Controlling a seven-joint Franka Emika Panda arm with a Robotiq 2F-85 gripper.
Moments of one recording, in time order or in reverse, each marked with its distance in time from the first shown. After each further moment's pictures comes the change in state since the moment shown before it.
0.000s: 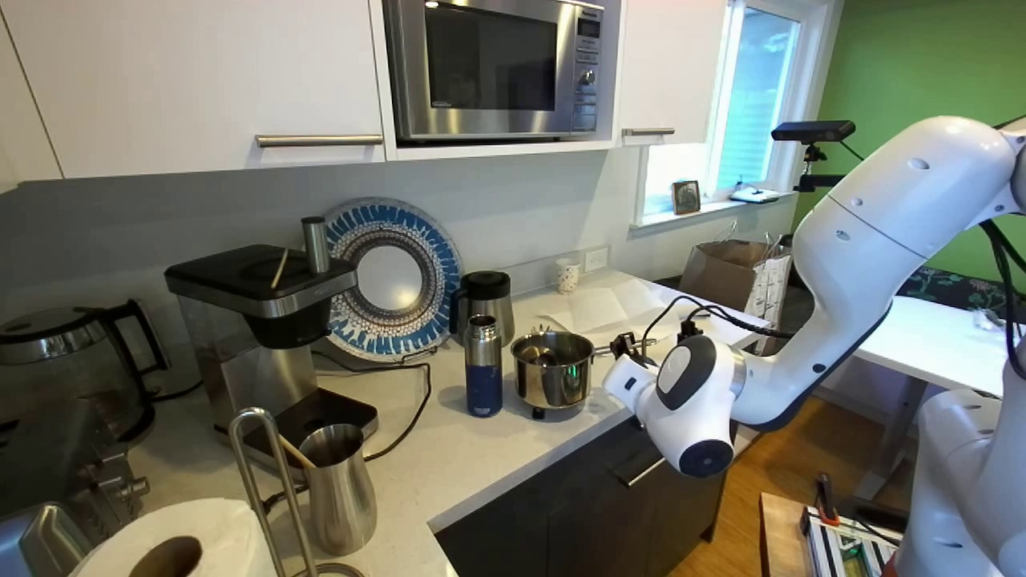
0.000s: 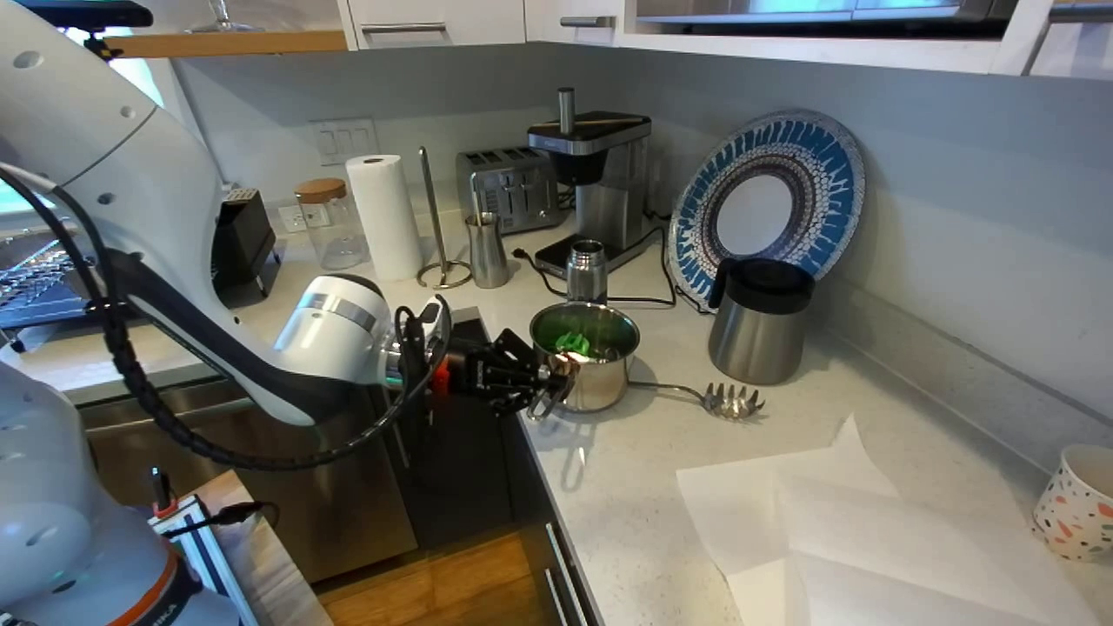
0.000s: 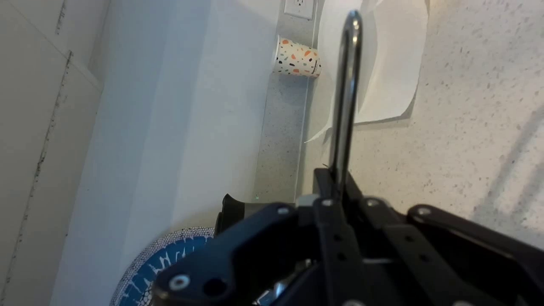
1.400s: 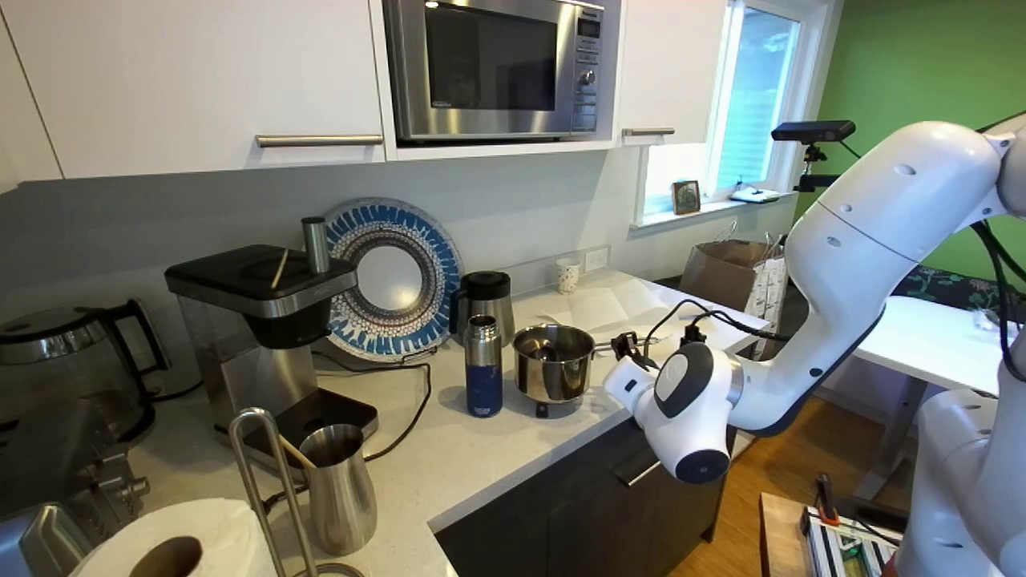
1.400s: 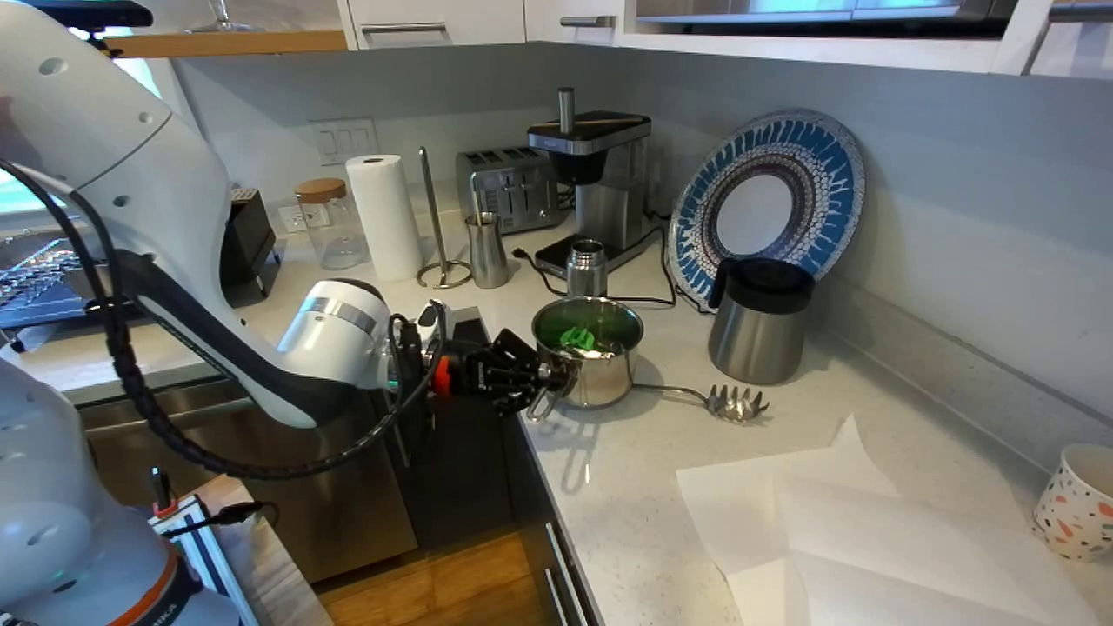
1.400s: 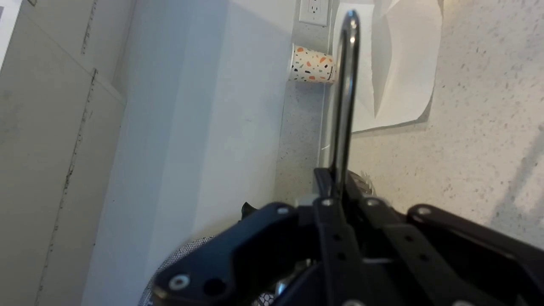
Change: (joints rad) arm 0.005 0.029 0.011 0.000 -0.005 -0.077 0.075
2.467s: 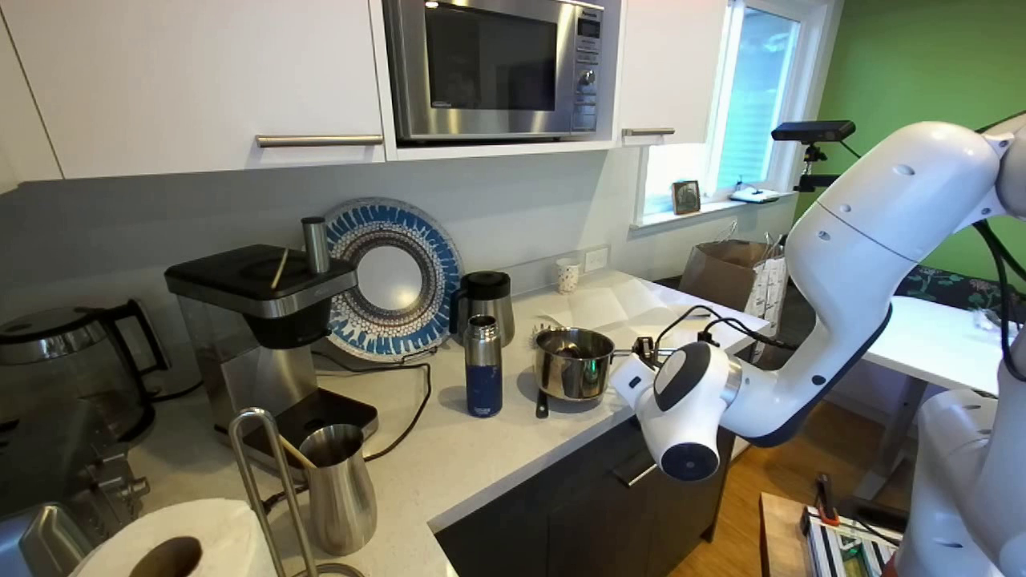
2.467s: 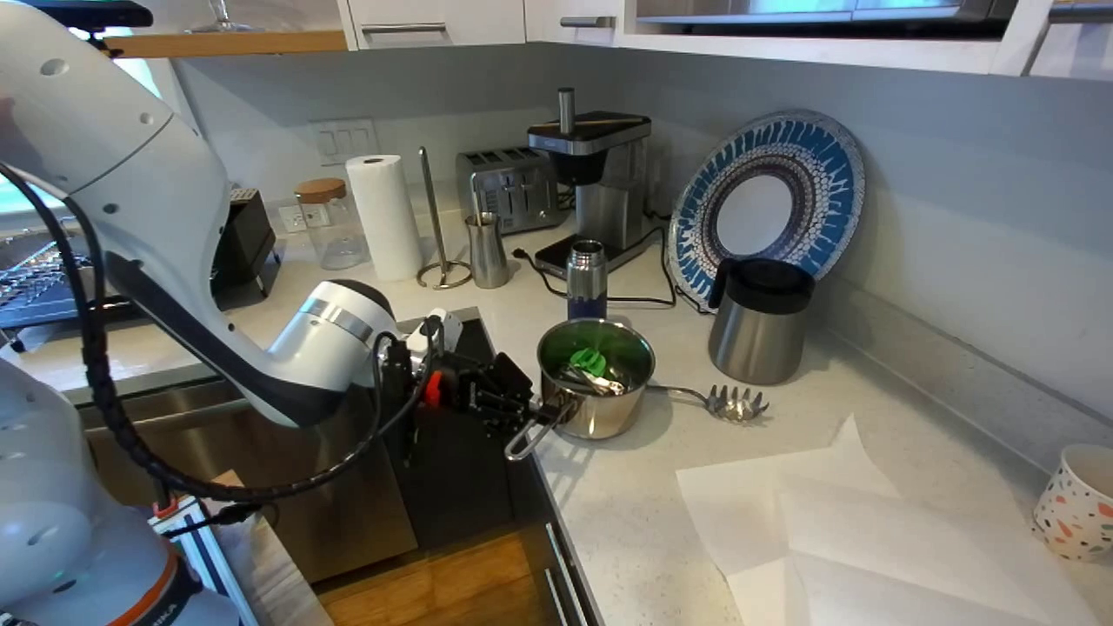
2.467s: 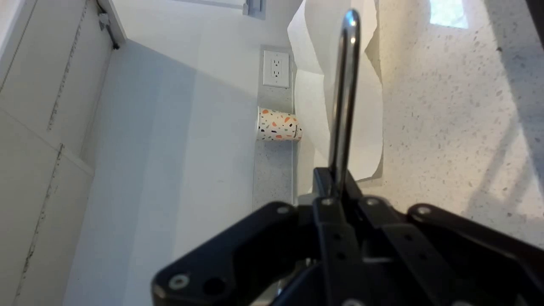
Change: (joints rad) arm 0.000 0.003 -0.002 -0.001 0.198 -0.010 -0.011
